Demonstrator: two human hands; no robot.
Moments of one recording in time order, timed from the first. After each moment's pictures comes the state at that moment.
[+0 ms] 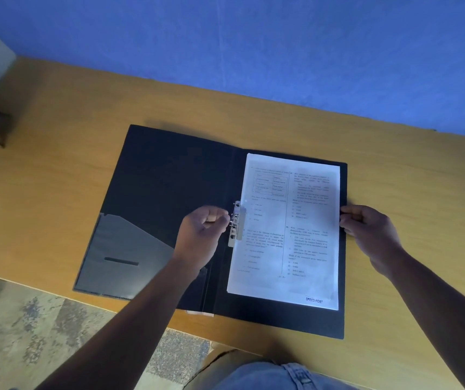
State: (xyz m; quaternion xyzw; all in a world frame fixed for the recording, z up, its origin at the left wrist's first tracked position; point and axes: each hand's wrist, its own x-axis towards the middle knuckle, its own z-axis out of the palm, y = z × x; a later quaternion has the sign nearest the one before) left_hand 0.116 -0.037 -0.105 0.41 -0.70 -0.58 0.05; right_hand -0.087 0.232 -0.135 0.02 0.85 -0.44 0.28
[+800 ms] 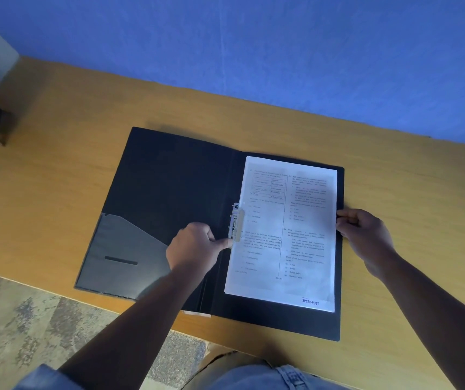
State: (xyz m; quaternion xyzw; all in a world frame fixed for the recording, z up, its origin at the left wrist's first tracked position) left_hand 0.121 -0.029 -0.120 0.48 -0.83 -0.27 -0.08; right_hand -0.084 0.227 -0.132 0.02 0.86 -0.44 0.27
